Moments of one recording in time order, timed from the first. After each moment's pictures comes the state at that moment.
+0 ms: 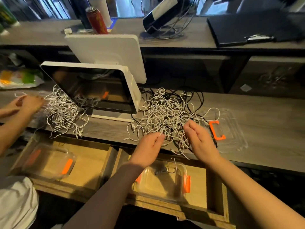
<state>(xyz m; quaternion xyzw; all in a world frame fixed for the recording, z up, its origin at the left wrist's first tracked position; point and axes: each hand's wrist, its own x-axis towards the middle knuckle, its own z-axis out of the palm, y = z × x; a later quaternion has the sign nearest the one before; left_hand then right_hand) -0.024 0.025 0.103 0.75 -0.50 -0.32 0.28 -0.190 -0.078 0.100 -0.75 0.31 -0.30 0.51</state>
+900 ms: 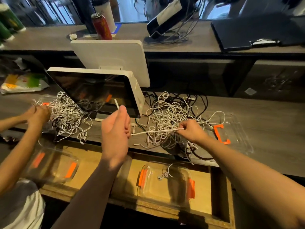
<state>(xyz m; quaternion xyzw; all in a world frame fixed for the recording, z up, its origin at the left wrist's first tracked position) 0.014 0.041 0.215 0.69 -0.29 -0.21 0.63 -0.136 -0.146 0.062 -0.78 0.43 -0.04 0.45</state>
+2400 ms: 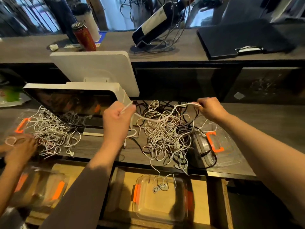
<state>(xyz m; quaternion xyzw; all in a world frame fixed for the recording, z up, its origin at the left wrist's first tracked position) 0.066 -0.055 0.175 0.73 -0.37 -0.16 0.56 -0.171 -0.282 0.096 -0.86 0.47 -0.08 0.21</state>
